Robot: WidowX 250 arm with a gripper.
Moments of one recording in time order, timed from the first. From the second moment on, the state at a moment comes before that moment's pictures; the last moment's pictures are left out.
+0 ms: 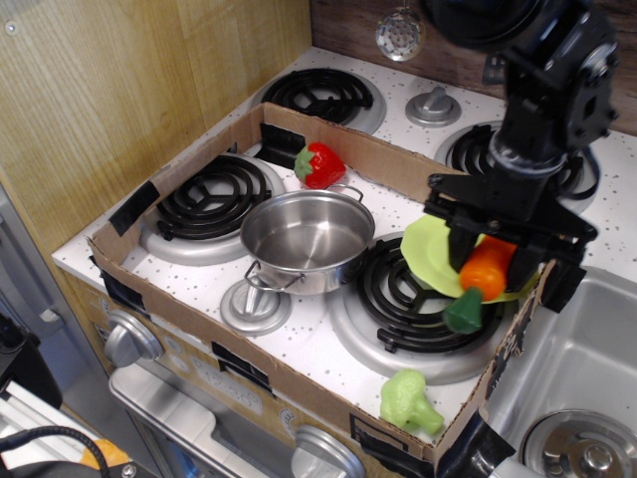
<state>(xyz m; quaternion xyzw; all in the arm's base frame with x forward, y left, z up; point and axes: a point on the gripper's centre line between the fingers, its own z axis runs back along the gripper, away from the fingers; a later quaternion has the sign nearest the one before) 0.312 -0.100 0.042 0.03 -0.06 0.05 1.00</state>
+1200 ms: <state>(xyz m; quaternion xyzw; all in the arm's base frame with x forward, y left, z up) 0.316 0.053 0.109 0.08 -0.08 0.00 0.99</state>
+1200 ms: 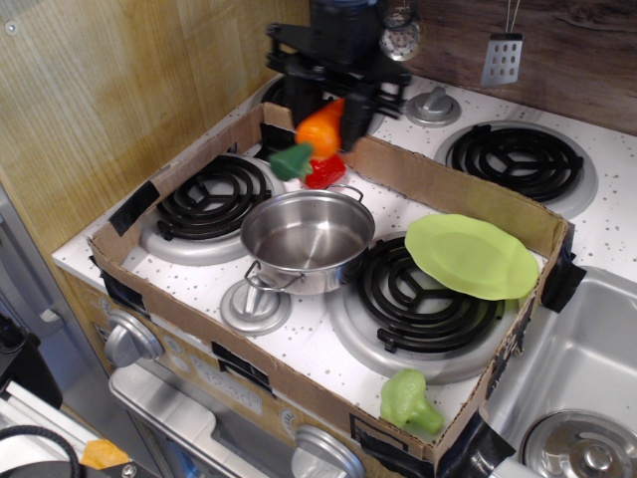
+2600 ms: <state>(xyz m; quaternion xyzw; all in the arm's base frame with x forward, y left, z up) 0.296 0.152 0.038 0.04 -0.12 0.02 0.99</state>
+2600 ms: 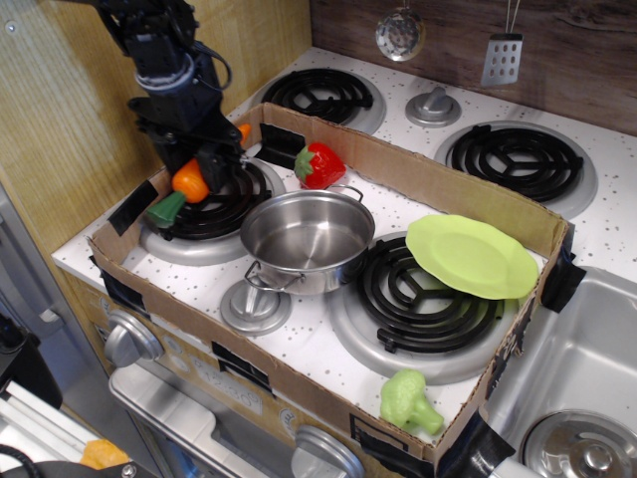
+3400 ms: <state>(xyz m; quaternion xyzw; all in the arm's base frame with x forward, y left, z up) 0.302 0.138 0.086 0.08 -0.10 -0.01 0.99</state>
